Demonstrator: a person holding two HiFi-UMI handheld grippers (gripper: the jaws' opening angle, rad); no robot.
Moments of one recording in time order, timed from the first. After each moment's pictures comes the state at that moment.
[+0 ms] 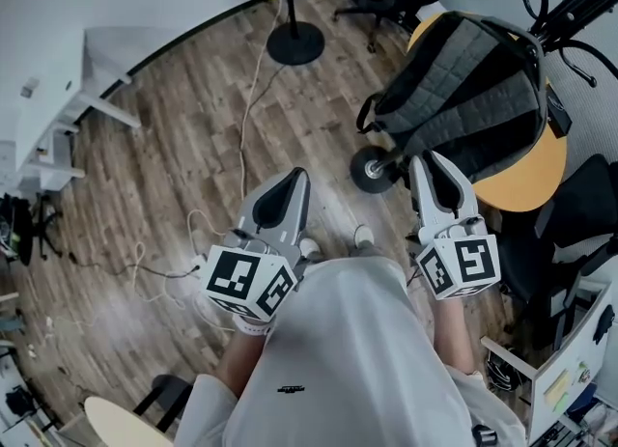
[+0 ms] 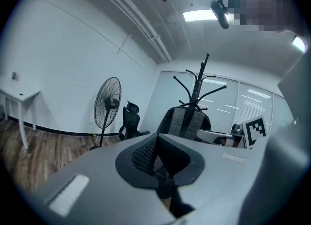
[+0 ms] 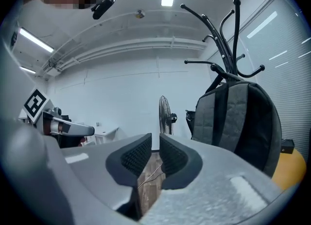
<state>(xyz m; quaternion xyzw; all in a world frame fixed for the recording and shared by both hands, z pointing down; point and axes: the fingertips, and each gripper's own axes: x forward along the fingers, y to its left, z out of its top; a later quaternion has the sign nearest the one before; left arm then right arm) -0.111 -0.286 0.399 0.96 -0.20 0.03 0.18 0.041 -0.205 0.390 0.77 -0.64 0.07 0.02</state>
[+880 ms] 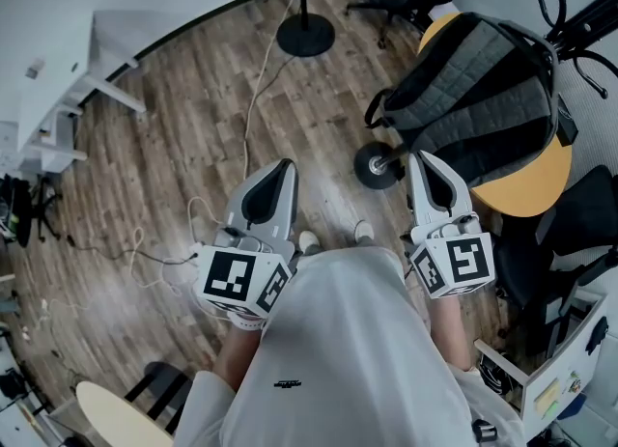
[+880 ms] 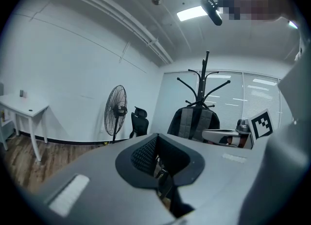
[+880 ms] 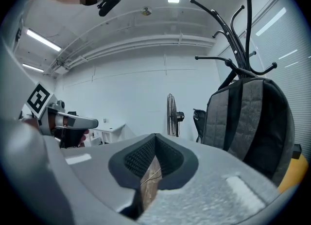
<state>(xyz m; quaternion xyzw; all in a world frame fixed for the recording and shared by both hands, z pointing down) -0.136 -0.299 0.394 0.96 -0.25 0.03 0.13 0.019 -0.219 0.399 0.74 -0.67 0.07 0.04</state>
